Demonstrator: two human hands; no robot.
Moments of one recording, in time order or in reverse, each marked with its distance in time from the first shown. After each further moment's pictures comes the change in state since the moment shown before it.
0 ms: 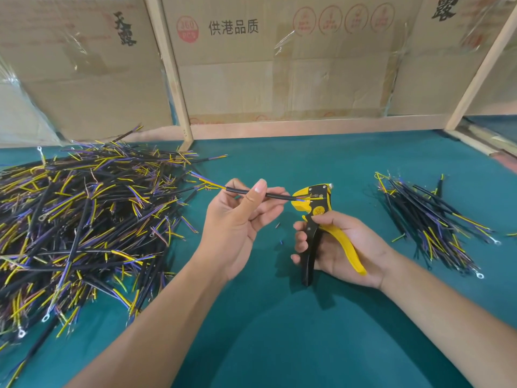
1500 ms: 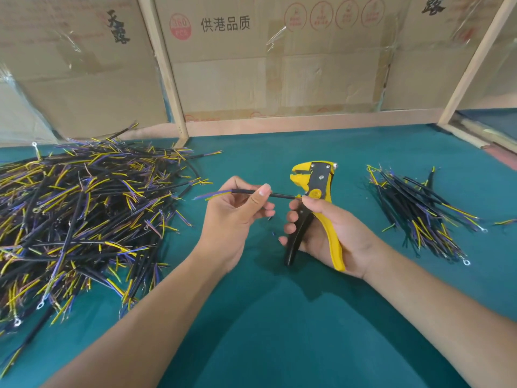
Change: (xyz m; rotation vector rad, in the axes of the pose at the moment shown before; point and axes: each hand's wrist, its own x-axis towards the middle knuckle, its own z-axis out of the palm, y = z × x) left_hand 0.001 -0.019 -0.002 0.276 0.067 0.100; right_hand 0.003 0.007 0.005 -0.062 -0.019 -0.239
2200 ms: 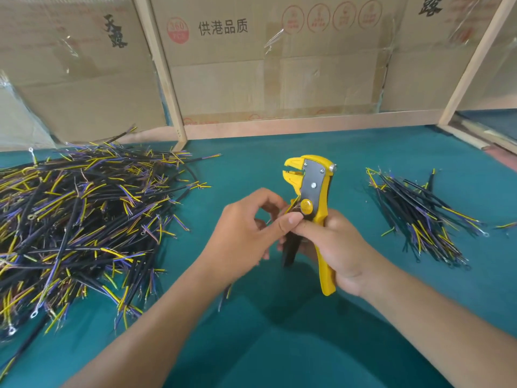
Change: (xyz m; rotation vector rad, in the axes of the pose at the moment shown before) left_hand -0.014 0.016 0.007 0.678 -0.277 0.080; right_hand -0.016 0.006 0.018 -0.430 0.076 -0.273
